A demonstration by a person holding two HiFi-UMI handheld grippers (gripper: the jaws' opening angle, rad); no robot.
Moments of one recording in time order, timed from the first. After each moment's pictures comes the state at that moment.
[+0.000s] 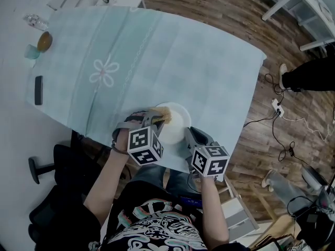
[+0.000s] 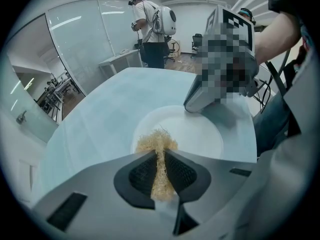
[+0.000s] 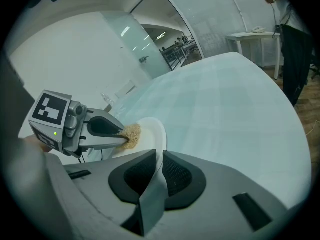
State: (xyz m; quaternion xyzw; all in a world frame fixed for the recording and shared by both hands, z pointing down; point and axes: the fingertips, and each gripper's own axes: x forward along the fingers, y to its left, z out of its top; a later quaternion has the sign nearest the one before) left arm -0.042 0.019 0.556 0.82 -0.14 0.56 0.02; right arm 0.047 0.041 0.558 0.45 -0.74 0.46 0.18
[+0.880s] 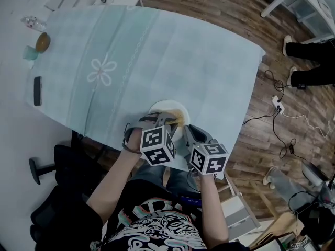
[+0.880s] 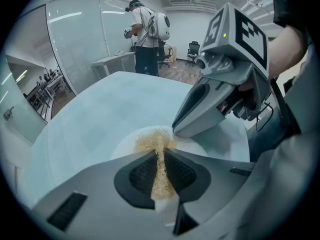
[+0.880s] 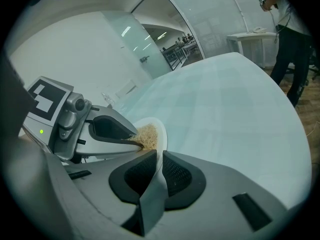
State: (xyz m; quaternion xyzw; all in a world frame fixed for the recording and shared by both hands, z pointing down) left arm 0.013 0.038 0.558 0.84 -0.11 0.53 0.05; right arm 0.047 0.042 0.558 0.45 -0.74 0.46 0.18
